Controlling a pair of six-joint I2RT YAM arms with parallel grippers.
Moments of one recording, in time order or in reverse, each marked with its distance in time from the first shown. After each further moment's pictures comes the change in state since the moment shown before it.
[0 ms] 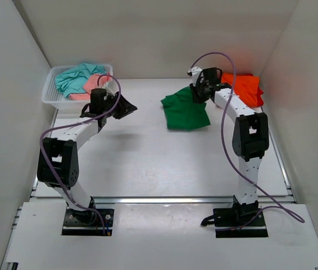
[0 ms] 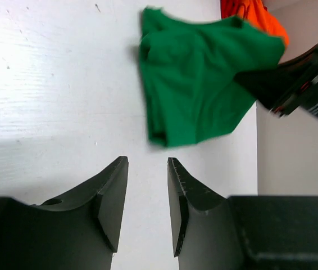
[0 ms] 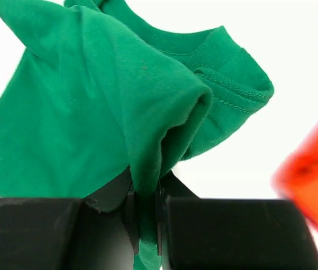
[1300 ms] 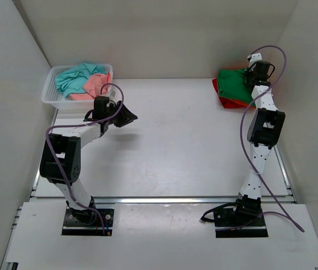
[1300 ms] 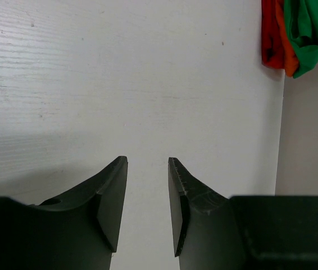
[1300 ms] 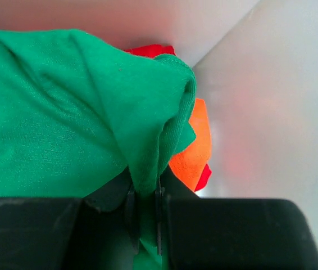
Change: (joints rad) left arm -0.008 0.039 -0.107 0.056 -0.003 0.015; right arm -0.463 0.401 0.482 0.252 0.254 -0.096
